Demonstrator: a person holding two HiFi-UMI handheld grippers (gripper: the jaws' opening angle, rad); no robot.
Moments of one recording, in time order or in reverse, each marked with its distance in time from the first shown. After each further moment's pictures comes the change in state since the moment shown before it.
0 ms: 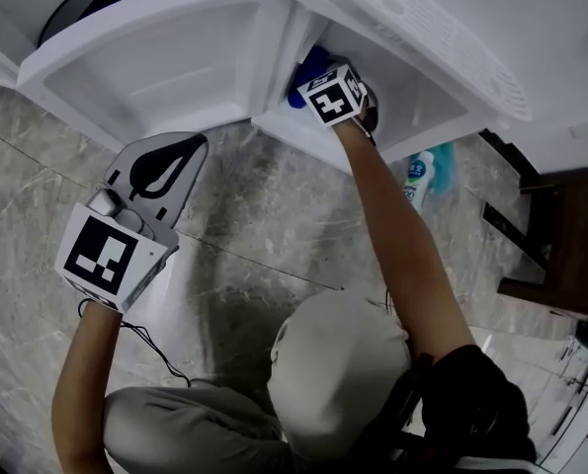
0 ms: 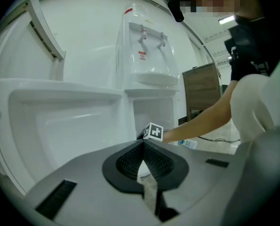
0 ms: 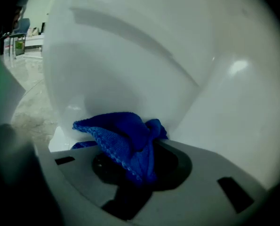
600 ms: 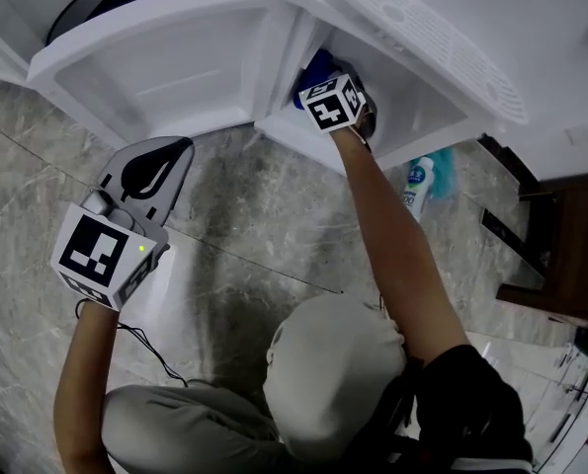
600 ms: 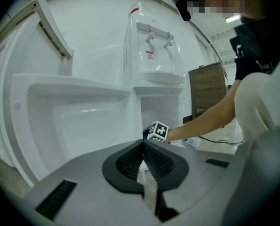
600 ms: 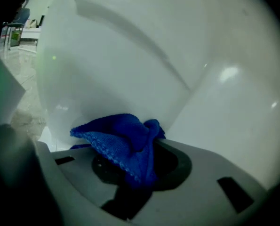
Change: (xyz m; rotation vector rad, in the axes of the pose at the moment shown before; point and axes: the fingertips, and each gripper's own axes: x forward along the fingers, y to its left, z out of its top) left arm -0.019 0.012 -0.014 -0.033 0.018 0.063; right arm 0.001 -0.011 0.003 0.004 -0.056 -0.115
